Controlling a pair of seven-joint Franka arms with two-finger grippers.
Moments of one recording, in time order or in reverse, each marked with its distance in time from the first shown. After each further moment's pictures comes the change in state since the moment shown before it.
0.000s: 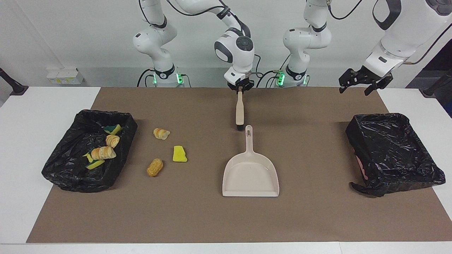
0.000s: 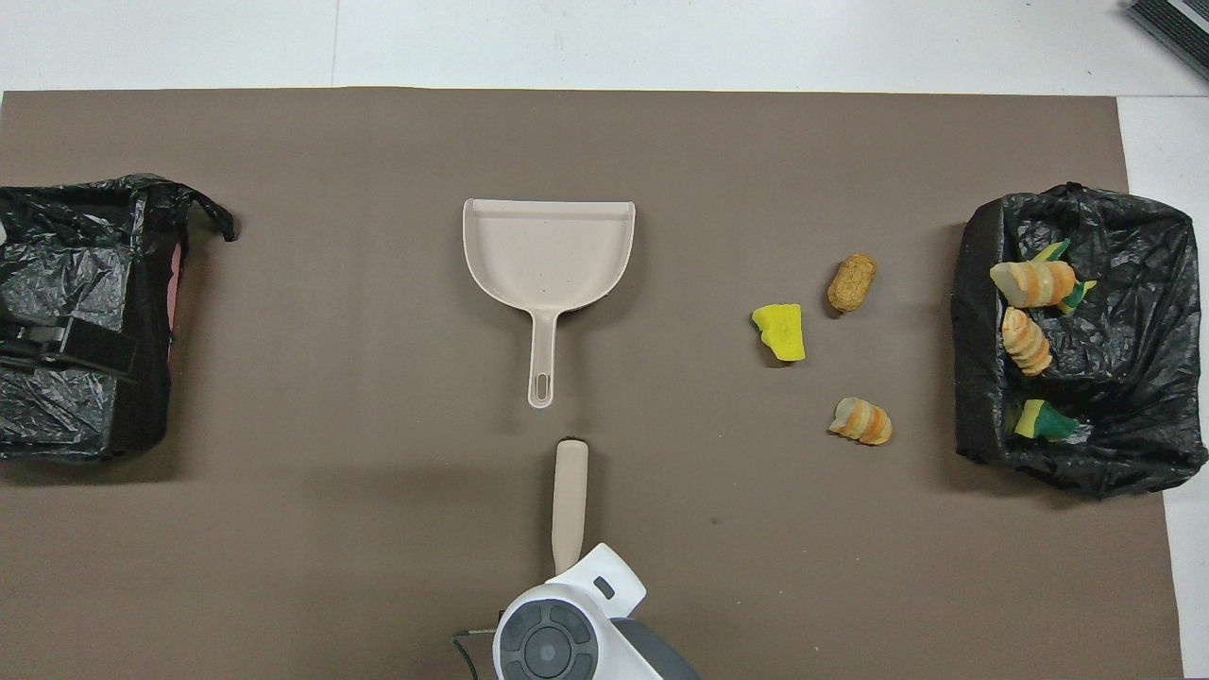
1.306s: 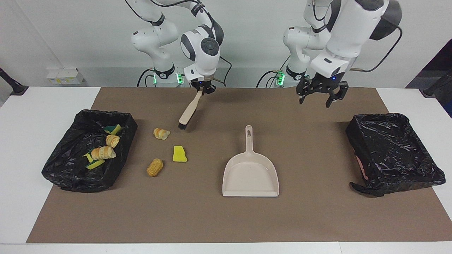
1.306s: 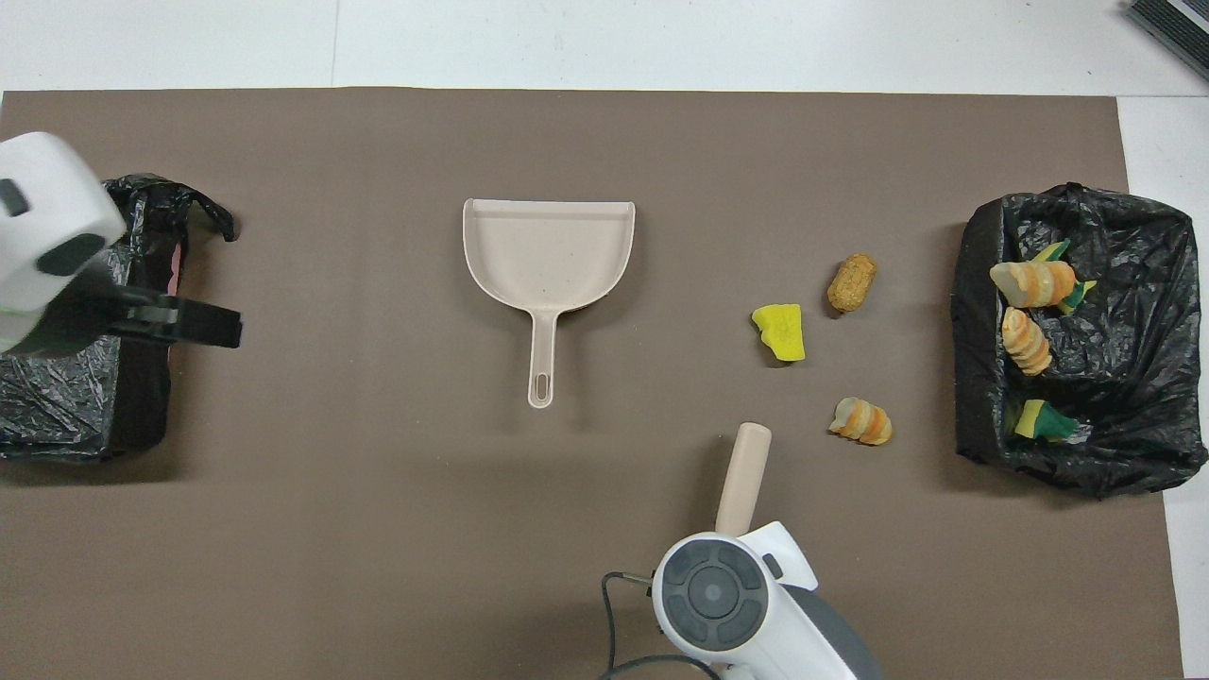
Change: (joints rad) left arm -0.283 0.130 -0.083 -0.056 -0.003 0.381 -0.326; right arm -0.350 -0.273 -0.015 -0.206 -0.213 -0.325 0.186
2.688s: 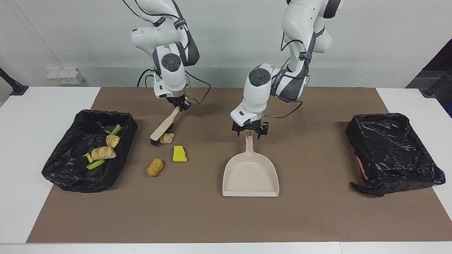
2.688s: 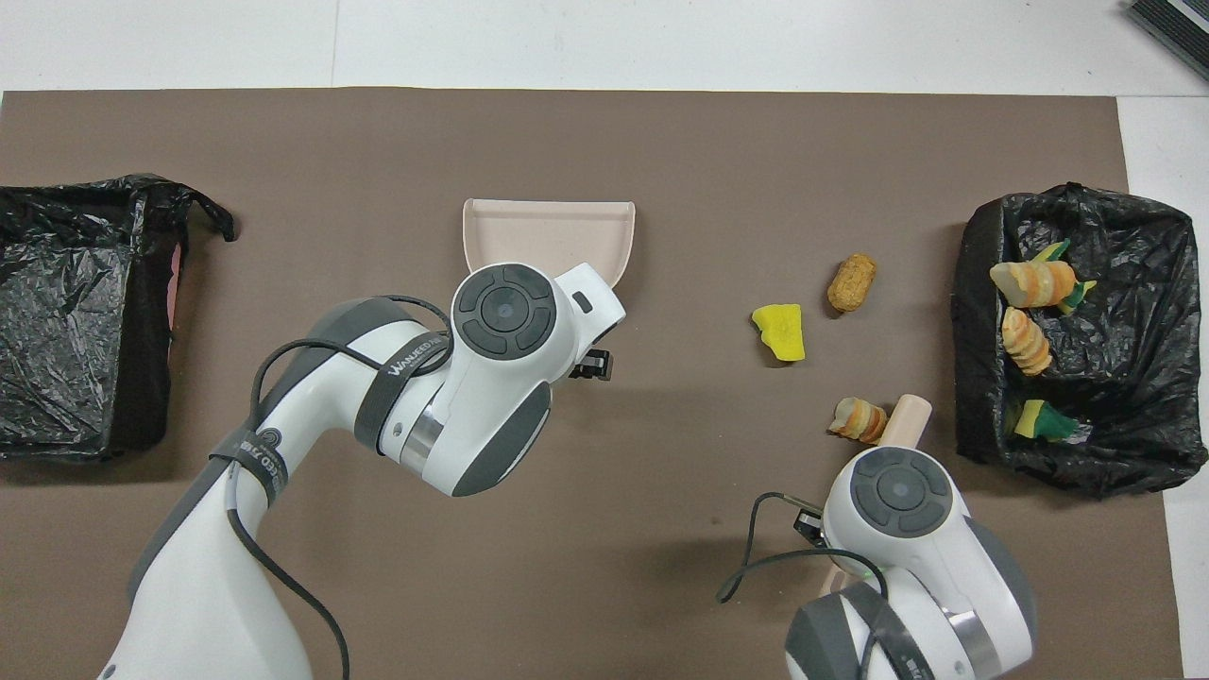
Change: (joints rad) left arm -0.250 0.220 0.002 -0.153 0.051 0.330 -0.202; right arm -0.256 0.044 0.006 -0.048 0.028 0.256 -0.270
